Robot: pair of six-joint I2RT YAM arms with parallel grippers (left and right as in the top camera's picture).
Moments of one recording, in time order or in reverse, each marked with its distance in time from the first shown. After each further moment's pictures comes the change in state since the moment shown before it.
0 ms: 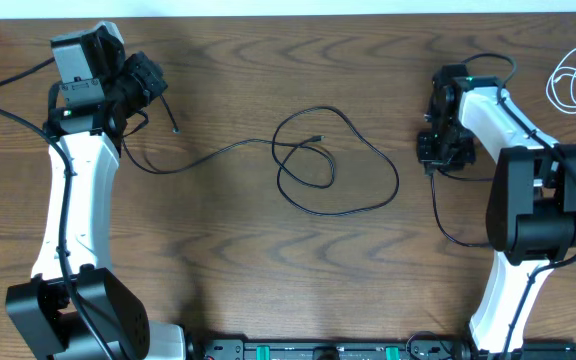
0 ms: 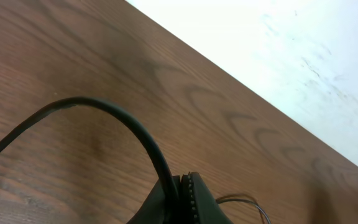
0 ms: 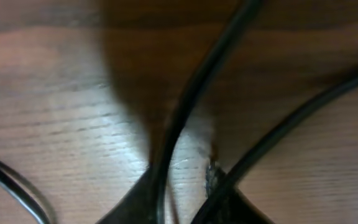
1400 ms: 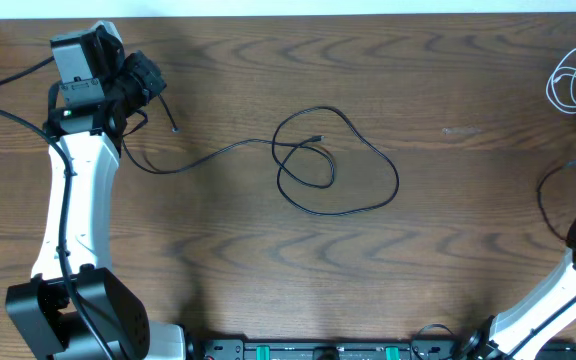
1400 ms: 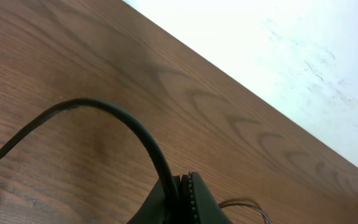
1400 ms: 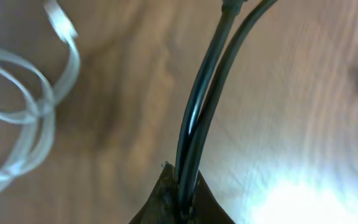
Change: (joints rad) left arm 0.000 0.001 0.000 0.008 -0.018 0.000; right arm -0.618 -0.006 0.172 0.357 0.327 0.502
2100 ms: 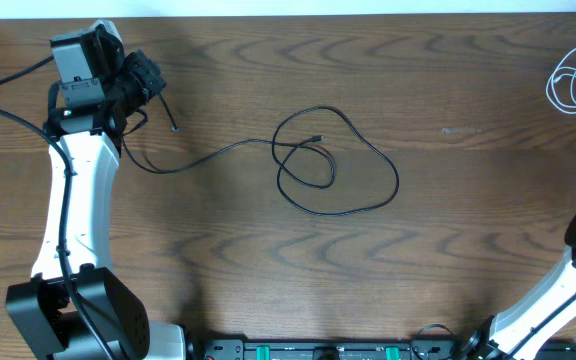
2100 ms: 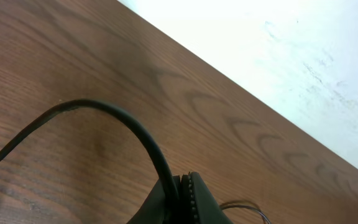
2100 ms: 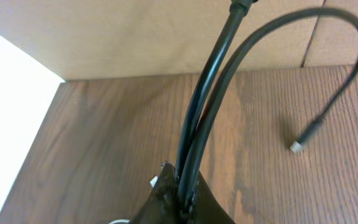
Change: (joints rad) left arm 0.000 0.001 0.000 0.010 0.000 0.000; right arm 0.009 0.025 0.002 0.470 0.210 0.150
